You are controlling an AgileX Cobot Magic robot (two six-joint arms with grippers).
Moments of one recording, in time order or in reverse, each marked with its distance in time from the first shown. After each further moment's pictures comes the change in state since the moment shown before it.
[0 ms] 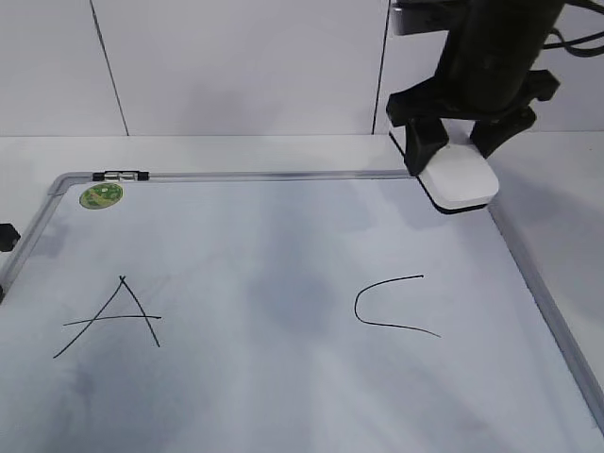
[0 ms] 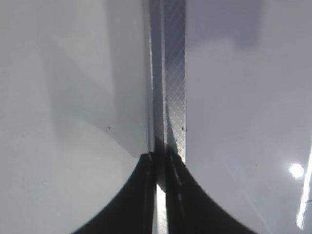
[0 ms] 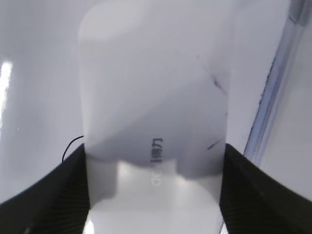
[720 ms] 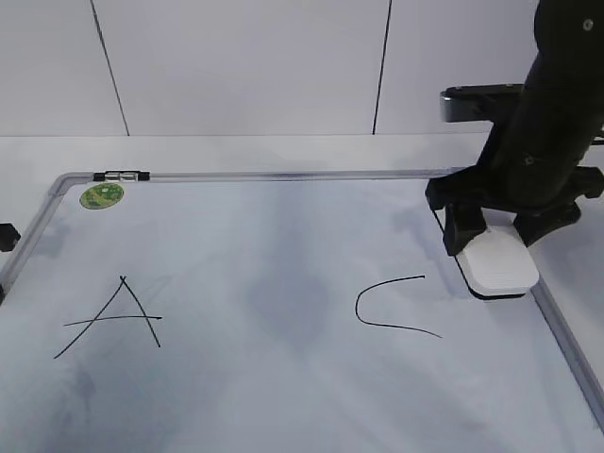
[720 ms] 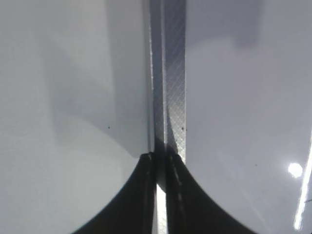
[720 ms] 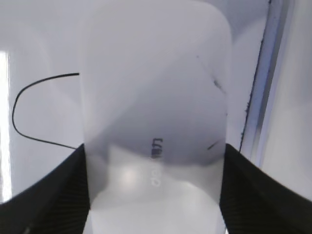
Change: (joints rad) left arm 0.000 0.000 0.000 -0.002 0.002 0.000; right arm -0.045 -0.128 0.399 0.005 -0.182 0.126
